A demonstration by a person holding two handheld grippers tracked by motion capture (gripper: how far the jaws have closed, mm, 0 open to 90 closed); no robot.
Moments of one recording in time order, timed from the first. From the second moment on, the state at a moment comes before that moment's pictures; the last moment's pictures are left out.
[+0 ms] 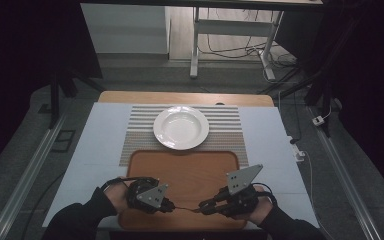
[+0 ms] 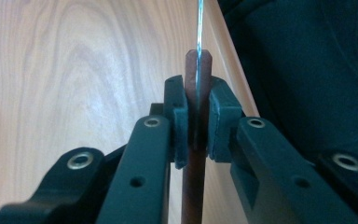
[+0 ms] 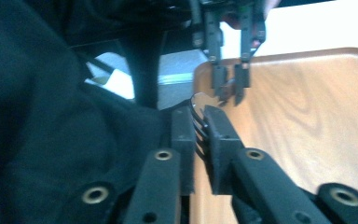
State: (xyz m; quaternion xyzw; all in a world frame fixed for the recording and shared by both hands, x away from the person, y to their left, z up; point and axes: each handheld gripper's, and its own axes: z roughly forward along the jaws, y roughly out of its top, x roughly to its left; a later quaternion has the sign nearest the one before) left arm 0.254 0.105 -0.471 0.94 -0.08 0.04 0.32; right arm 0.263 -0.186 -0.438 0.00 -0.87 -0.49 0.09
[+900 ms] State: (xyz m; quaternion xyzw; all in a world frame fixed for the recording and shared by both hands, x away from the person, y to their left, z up) left arm 0.264 0.132 -0.471 0.94 0.21 0.01 0.27; right arm 0.253 -0.221 -0.441 -0.18 -0.87 -0.45 -0.10
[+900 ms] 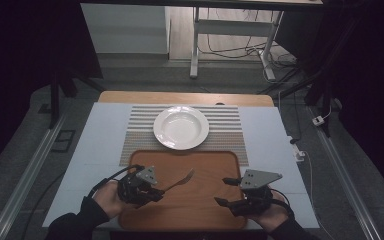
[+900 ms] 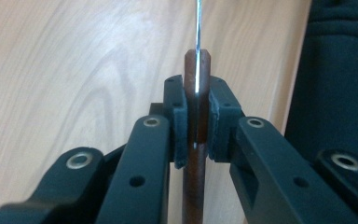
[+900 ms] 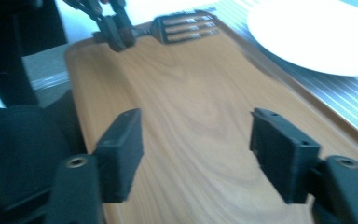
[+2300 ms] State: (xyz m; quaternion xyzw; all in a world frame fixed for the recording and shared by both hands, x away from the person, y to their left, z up) left arm 0.278 0.160 -0.508 0.85 0.48 0.01 0.19; right arm 0.228 -0.285 -0.453 -0.33 -0.84 -0.39 -0.20
